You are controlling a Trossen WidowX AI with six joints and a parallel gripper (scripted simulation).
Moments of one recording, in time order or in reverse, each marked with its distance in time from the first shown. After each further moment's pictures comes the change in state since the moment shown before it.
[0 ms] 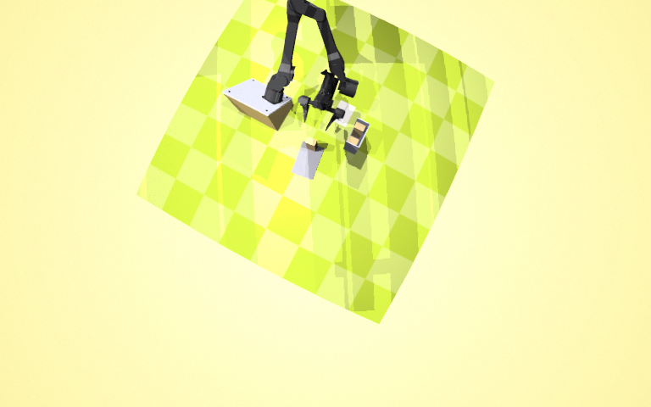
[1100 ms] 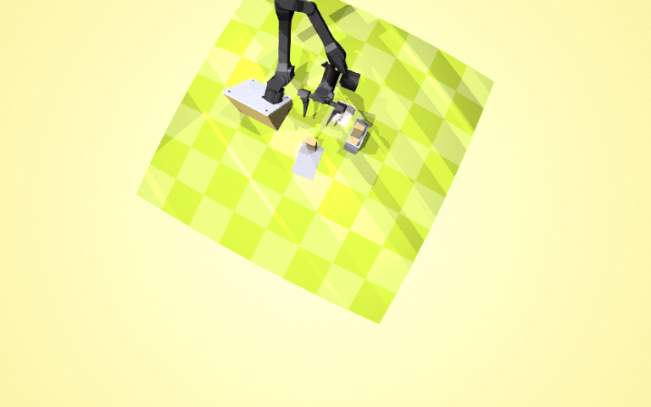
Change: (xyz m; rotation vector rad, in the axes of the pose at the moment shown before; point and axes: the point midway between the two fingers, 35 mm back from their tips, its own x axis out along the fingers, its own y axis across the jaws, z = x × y) arm -0.028 -0.001 0.038 0.001 -0.007 0.001
